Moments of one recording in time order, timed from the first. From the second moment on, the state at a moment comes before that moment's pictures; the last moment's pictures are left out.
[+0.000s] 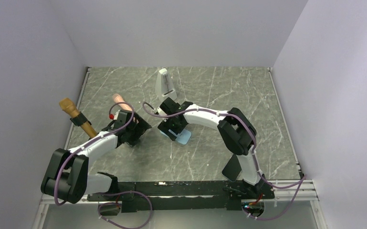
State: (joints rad) left arm -0.31 1.27 0.55 -0.20 -0.03 -1.12; right arm 0.87 2.09 1.54 -0.66 0.00 -0.09
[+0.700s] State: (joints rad) left arm -0.30 1.36 0.39 0.24 0.40 -1.27; right arm 0.84 1.82 1.21 -0.42 -0.13 -0.03
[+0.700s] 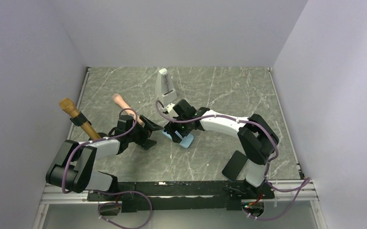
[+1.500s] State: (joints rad) left arm -0.39 1.51 0.26 0.84 0.48 -1.39; right arm 0.81 1.76 1.10 -0.25 -0.41 0.05
